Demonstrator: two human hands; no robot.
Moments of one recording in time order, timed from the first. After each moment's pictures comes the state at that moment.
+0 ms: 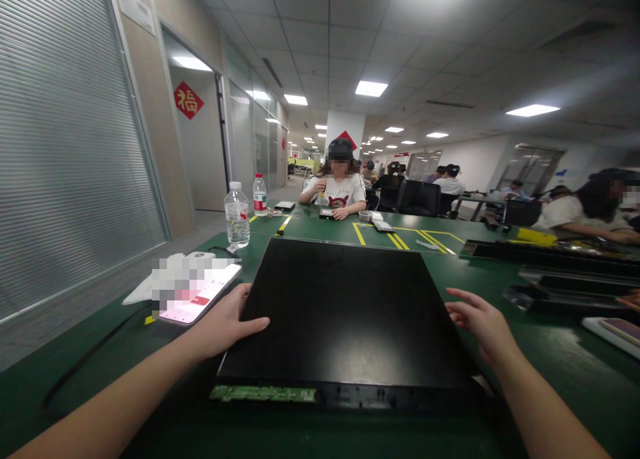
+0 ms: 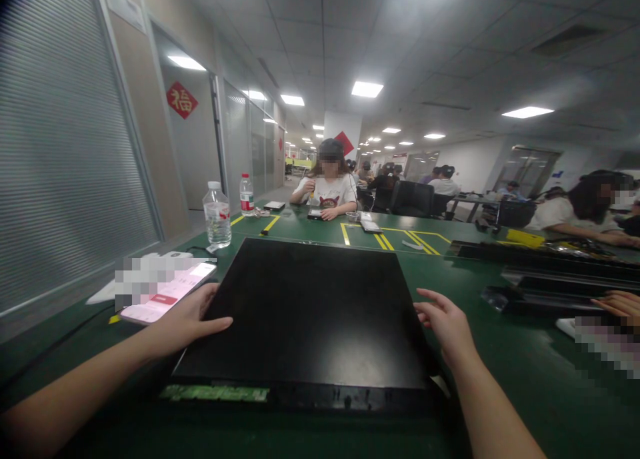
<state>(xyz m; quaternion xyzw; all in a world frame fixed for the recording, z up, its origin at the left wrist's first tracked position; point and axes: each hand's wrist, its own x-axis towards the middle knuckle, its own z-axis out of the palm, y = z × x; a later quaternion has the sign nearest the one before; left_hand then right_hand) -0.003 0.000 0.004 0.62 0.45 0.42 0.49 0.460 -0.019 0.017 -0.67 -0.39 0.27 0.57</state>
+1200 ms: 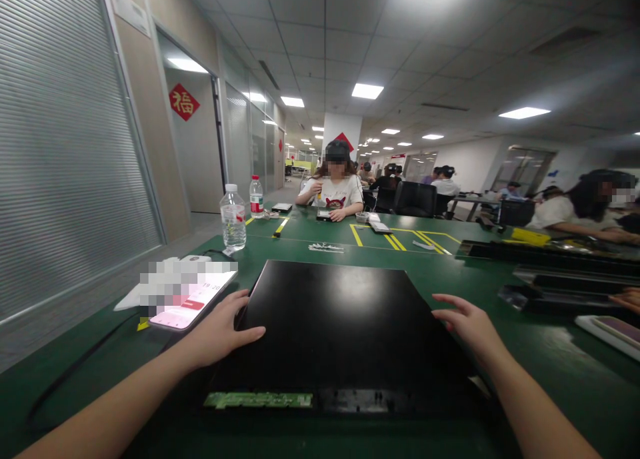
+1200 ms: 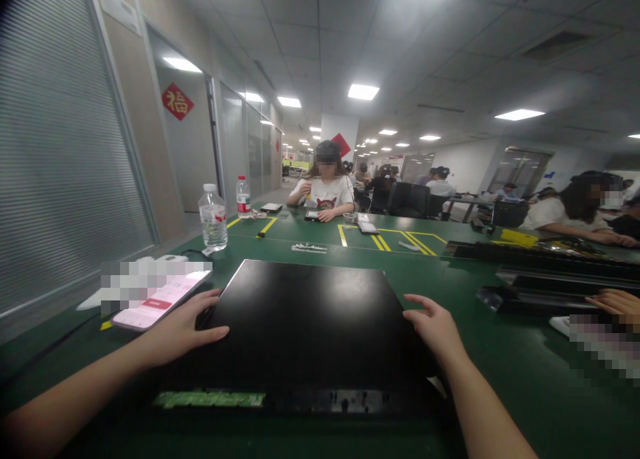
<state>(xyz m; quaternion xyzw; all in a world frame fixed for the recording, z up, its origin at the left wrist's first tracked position) -0.010 0.005 0.001 0.73 0.57 0.28 0.26 0.452 -0.023 0.018 -0.73 -0.45 0.22 0.47</state>
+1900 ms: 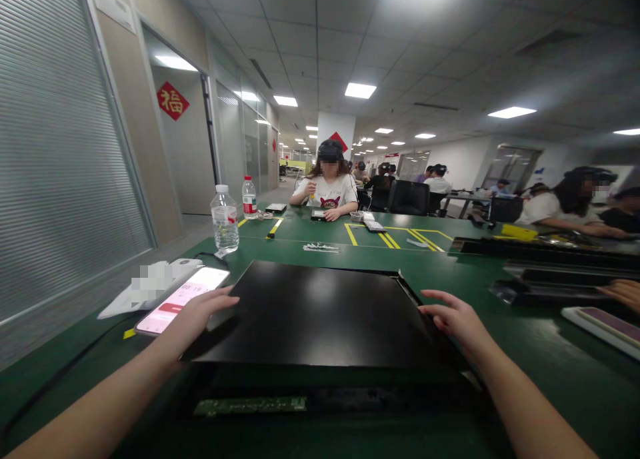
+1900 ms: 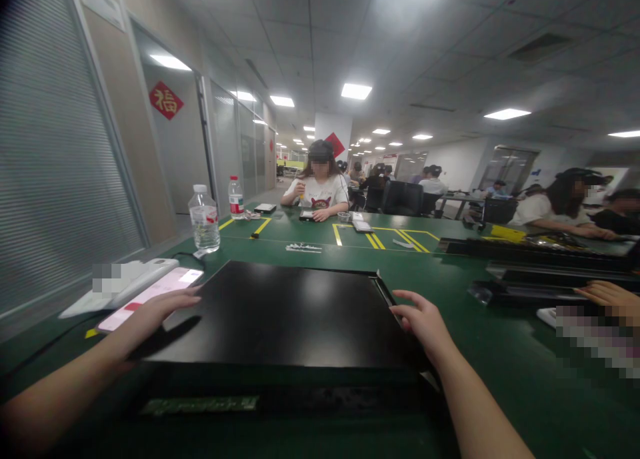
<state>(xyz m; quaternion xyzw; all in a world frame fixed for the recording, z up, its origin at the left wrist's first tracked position) -0.009 0.003 0.030 0.48 0.60 0.44 0.47 0.447 -0.021 0.014 -0.69 -0.43 0.31 0.49</state>
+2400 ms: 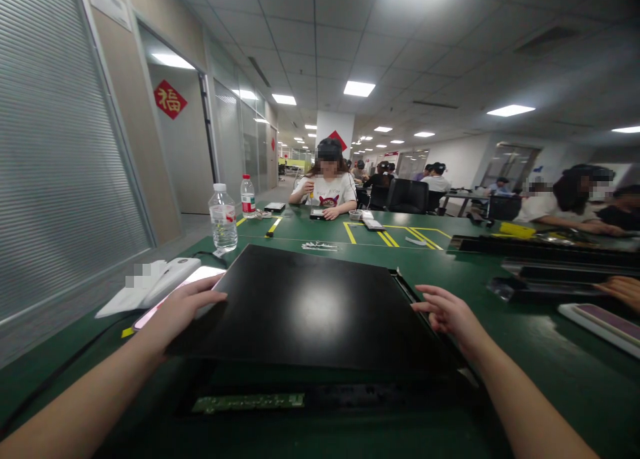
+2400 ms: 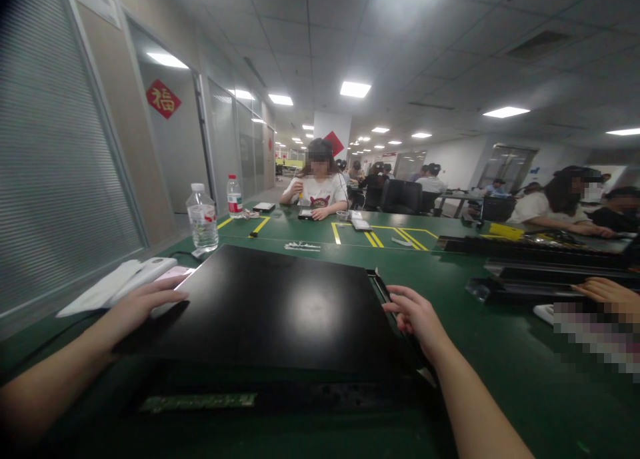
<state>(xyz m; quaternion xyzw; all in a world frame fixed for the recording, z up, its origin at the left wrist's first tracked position) -0.027 0.014 0.033 0.52 0.61 0.44 0.40 0.438 -0.026 0.024 -0.64 -0.43 0.40 0.51</state>
